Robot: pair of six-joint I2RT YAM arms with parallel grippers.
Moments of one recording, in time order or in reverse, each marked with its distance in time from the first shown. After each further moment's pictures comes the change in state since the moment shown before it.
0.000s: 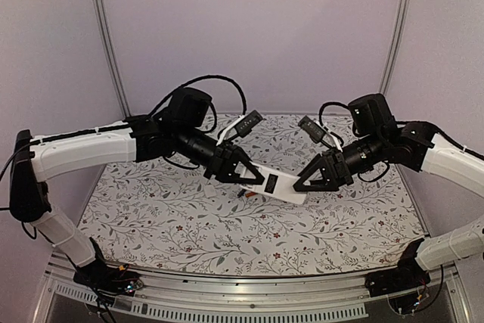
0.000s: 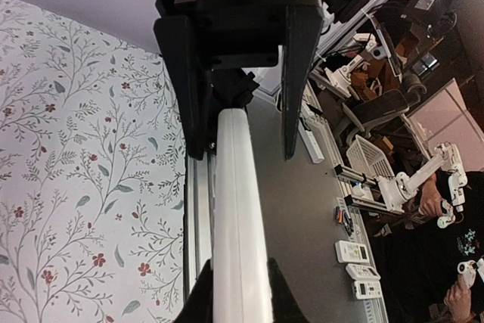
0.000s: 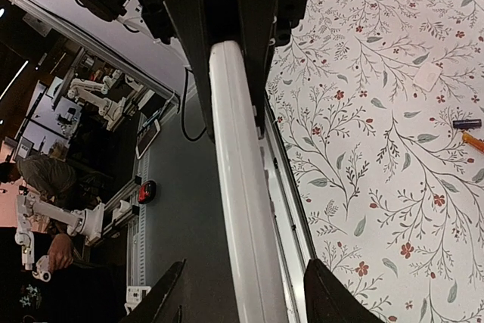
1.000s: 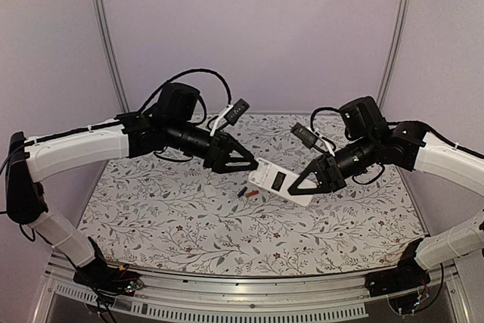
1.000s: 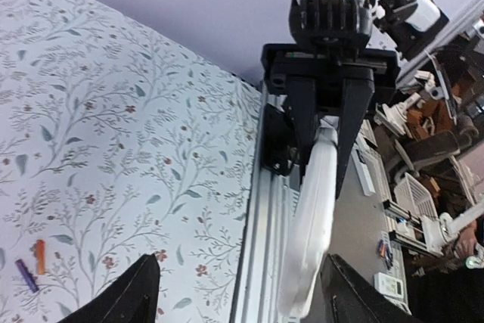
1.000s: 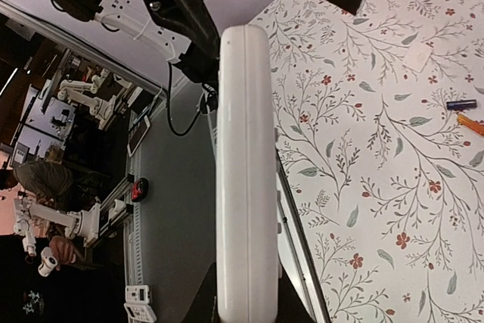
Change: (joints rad) left arm 0.055 -0.014 -0.009 -0.002 -0.161 -0.021; right arm 0.033 0.068 0.021 -0.030 0.023 -0.015
